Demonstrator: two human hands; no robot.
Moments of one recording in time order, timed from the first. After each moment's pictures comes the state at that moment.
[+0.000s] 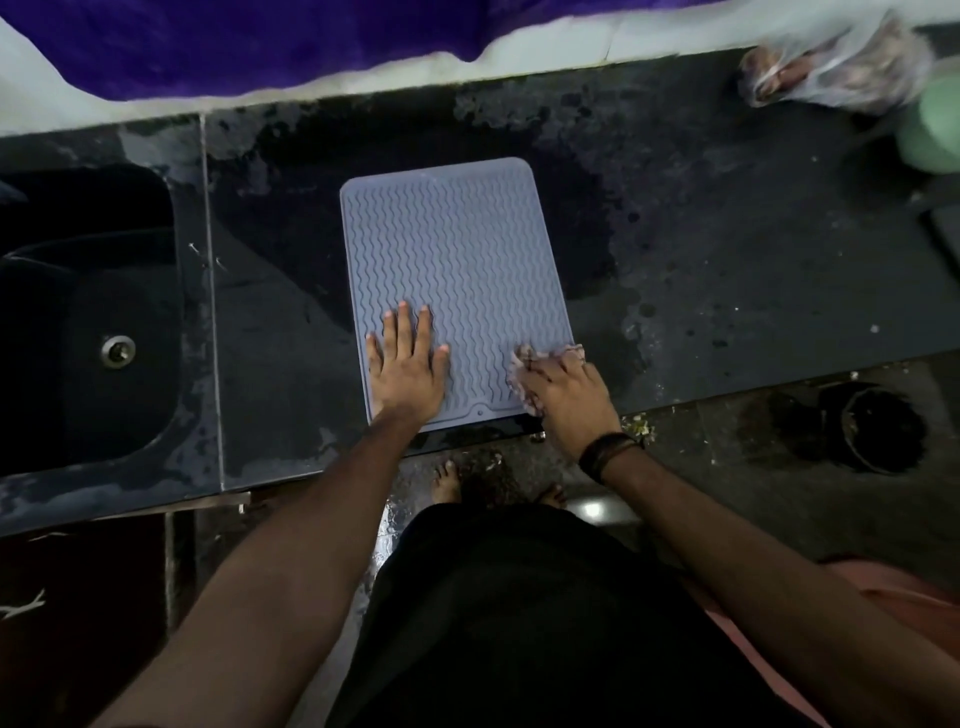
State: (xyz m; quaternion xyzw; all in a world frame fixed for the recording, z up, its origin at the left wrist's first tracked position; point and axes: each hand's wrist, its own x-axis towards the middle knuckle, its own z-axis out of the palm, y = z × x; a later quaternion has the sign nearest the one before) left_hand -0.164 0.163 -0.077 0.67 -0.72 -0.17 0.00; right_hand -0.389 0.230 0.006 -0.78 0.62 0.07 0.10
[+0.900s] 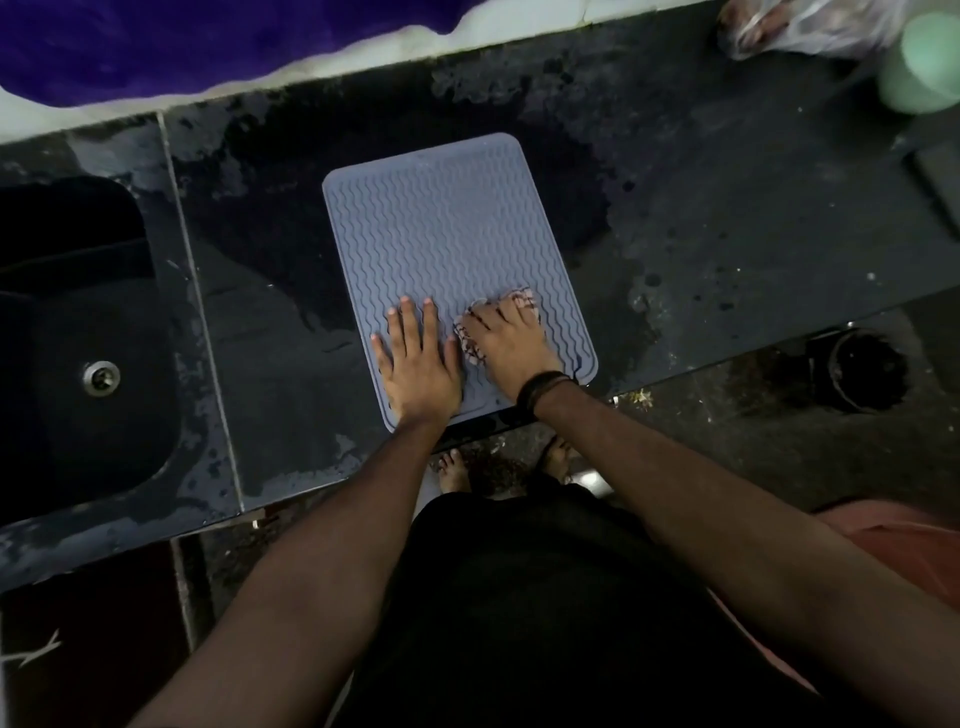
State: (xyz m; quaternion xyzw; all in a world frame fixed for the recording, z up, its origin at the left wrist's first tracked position) left_hand -0.167 0.169 -0.085 0.68 -0.72 -0.12 0.05; right_hand -0.306 0.166 -0.001 -0.77 0.62 0.08 0.08
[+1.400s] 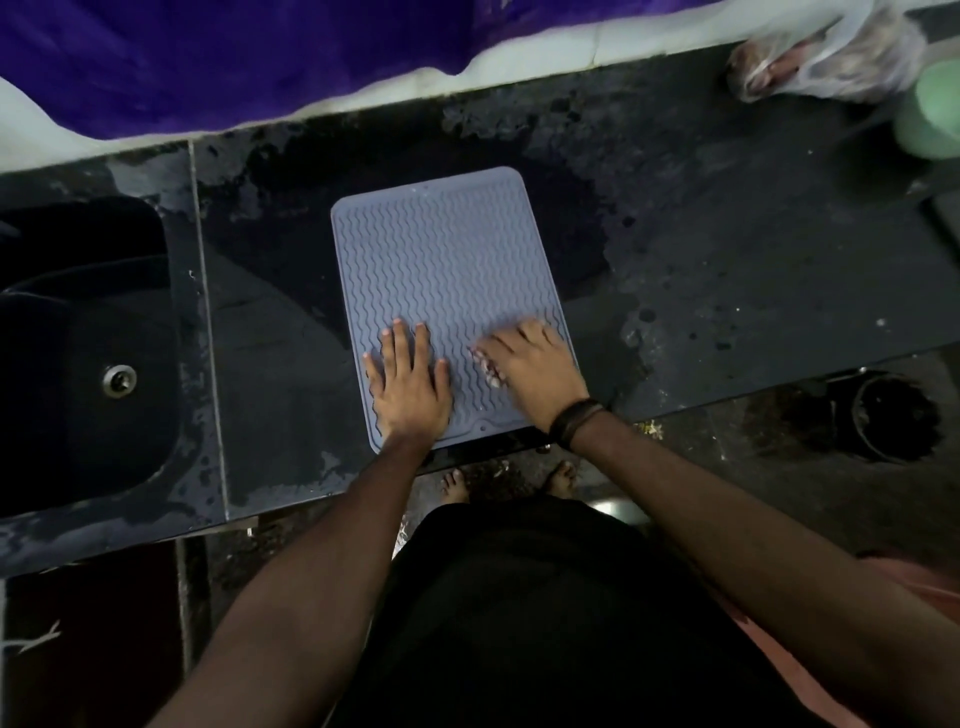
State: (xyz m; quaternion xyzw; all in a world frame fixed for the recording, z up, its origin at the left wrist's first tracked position) left_hand -0.174 0.165 -0.079 0.70 -0.70 -0.14 0.05; right_hand -0.359 0.171 0.017 -0.81 0.58 0.05 0.07
